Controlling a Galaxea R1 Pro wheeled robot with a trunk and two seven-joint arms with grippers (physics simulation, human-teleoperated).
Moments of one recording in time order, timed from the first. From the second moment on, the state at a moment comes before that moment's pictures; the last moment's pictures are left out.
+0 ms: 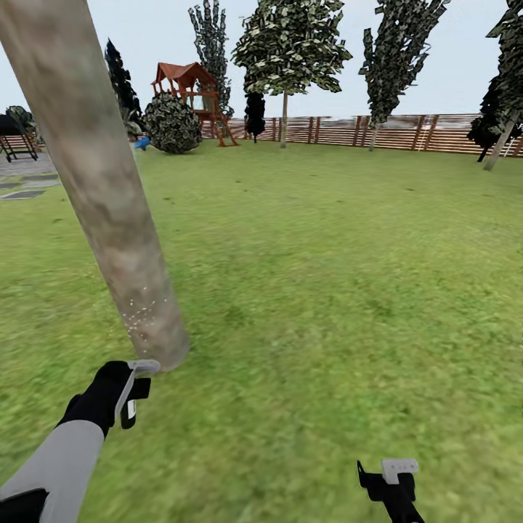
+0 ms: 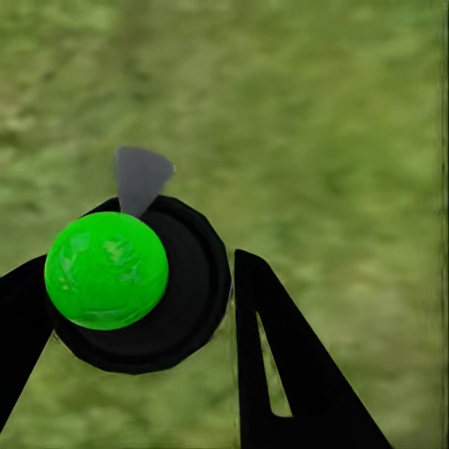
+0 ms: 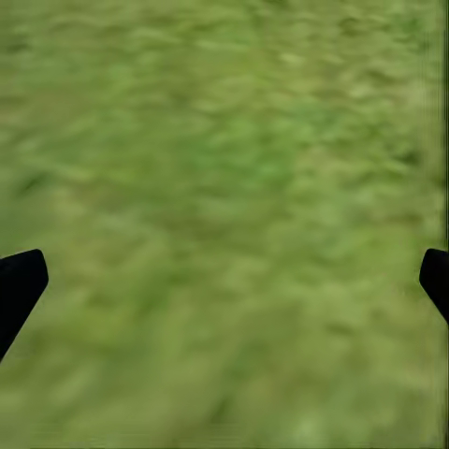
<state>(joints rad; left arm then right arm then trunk) -0.76 0.10 0.24 -0.65 -0.25 0.80 -0.02 -0.43 -0.07 -0.24 -0.18 0.28 -0.47 -0.06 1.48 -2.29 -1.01</state>
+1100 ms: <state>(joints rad) -0.74 0.06 0.24 -0.65 -0.25 0.76 -0.02 -0.43 -0.07 -0.24 -0.18 0.28 -0.47 -0.06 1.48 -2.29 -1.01</state>
